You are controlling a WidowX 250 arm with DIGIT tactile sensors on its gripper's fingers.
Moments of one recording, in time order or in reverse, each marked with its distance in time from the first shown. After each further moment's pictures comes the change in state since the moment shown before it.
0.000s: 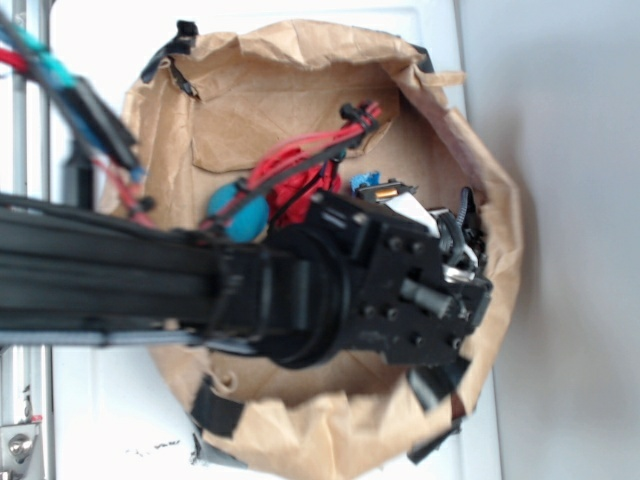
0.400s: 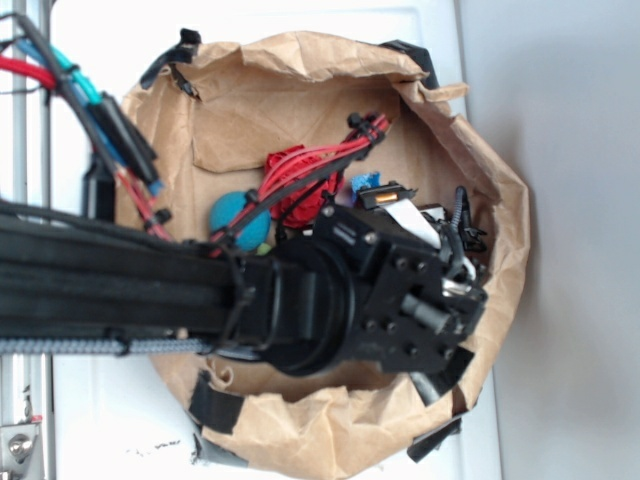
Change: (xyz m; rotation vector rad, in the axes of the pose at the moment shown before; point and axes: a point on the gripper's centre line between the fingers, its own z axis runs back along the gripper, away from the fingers) arm 0.000 -0.002 -0.004 -0.041 -0.020 0.001
